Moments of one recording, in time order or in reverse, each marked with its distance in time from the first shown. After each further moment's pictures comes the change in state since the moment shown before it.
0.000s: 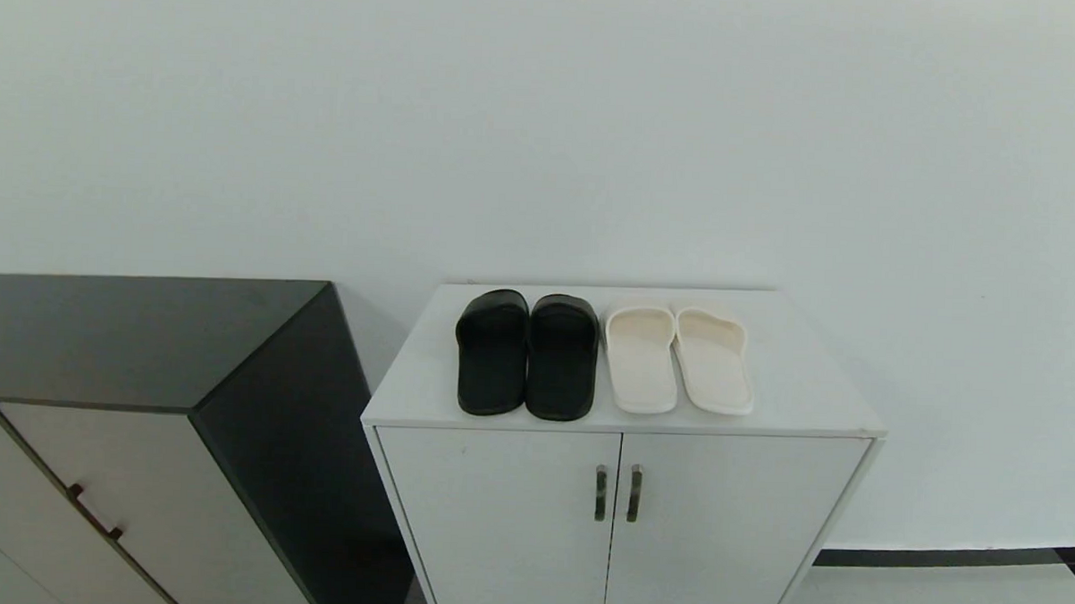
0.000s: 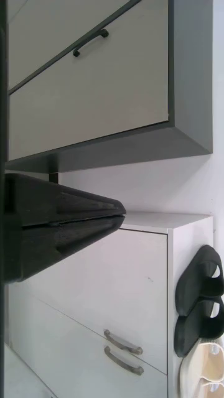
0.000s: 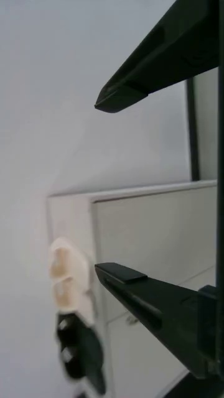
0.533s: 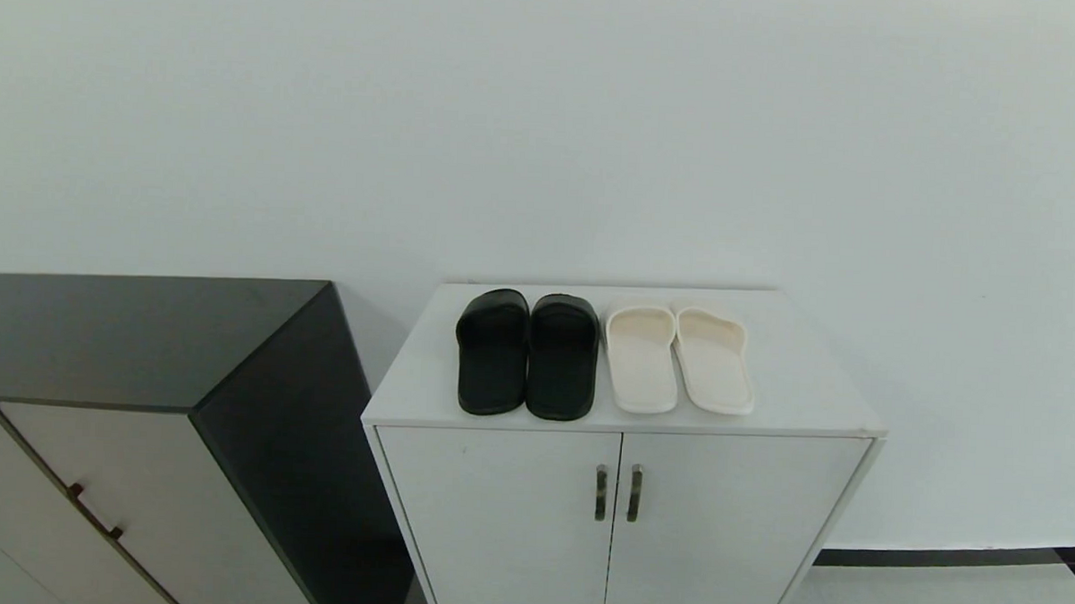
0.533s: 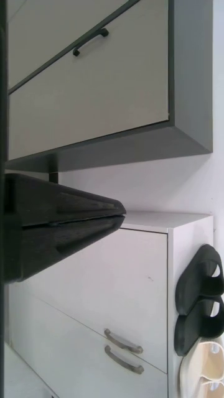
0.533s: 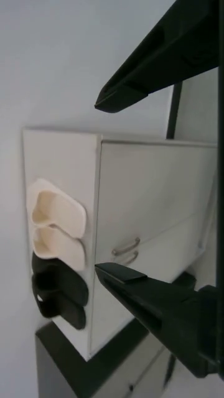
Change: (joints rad) left arm 0.000 0.000 0.000 0.000 -0.002 -0.001; right arm 0.226 0.663 -0.192 -0.235 0.064 0.048
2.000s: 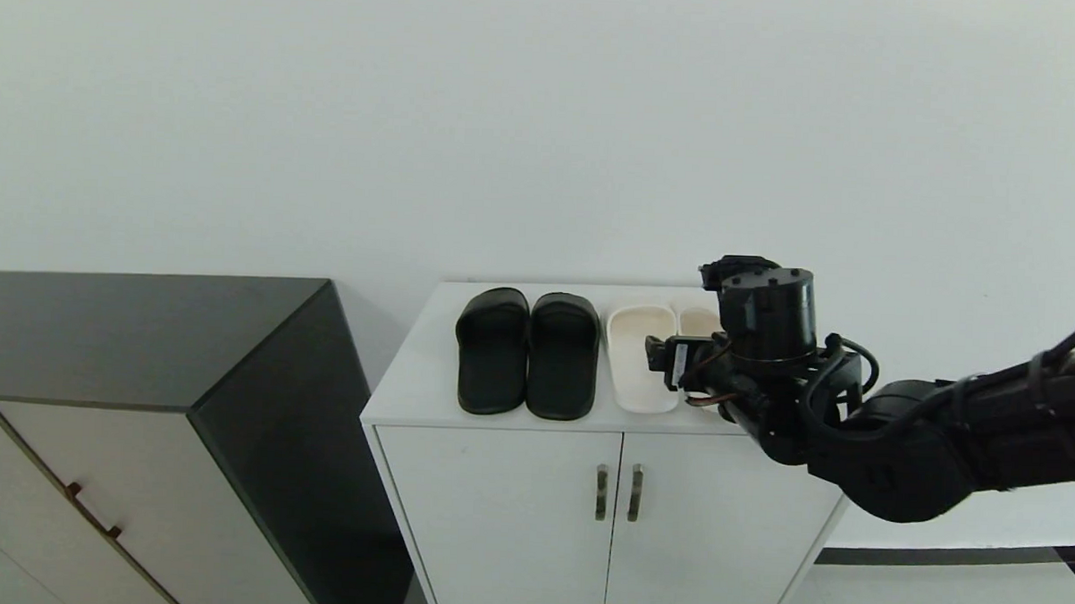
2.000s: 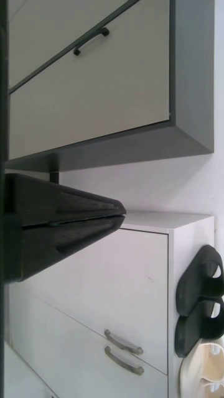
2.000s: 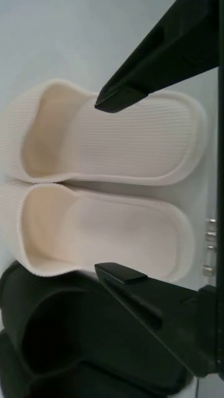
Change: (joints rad) left arm 0.000 0.000 0.000 0.000 0.000 -0.002; right arm 0.445 1.207 -0.757 -0.271 -0.644 0.109
